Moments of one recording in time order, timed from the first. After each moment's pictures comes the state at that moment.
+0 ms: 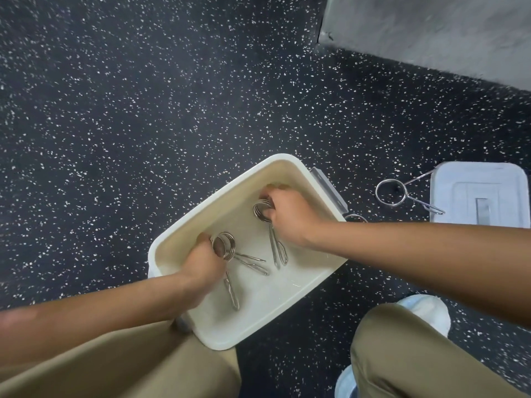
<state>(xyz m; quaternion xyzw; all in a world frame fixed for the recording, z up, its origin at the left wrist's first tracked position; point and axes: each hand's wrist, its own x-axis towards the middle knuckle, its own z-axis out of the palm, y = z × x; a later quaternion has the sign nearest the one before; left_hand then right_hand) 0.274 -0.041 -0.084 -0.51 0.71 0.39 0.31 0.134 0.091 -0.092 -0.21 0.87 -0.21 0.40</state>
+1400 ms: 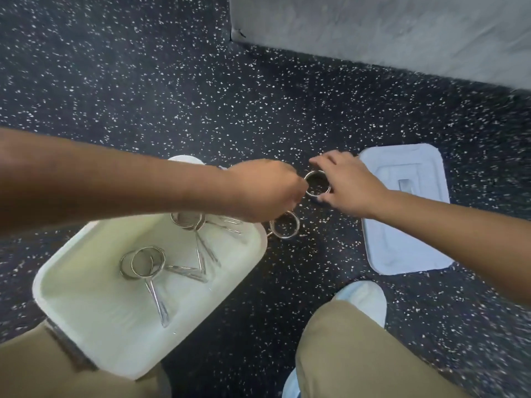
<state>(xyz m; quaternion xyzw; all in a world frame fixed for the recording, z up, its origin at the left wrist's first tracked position) 0.078 0.097 -0.023 0.24 0.90 0.16 0.33 0.026 0.302 -0.094 -0.26 0.92 -0.01 0.28</state>
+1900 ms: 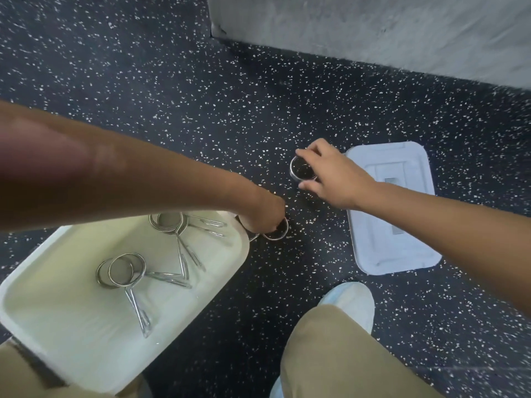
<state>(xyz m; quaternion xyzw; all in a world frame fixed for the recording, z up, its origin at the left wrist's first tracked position) 0.067 0.137 -0.090 0.25 0.82 0.04 0.52 0.010 0.309 -0.098 -0.29 0.92 -0.08 0.27</state>
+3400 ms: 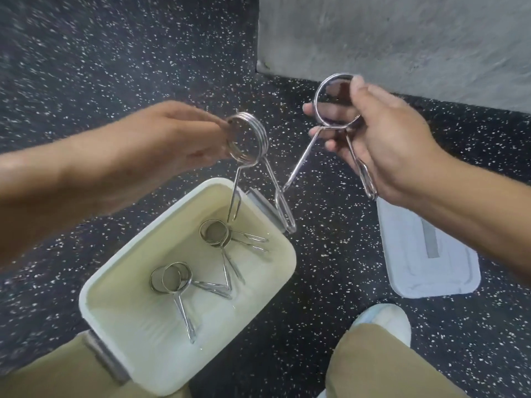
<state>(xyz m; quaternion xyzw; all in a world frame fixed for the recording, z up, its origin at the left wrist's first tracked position) 0.098 -0.029 0.090 -0.18 0.76 0.56 0.27 0.012 0.202 0.048 0.09 0.63 -0.72 0.26</state>
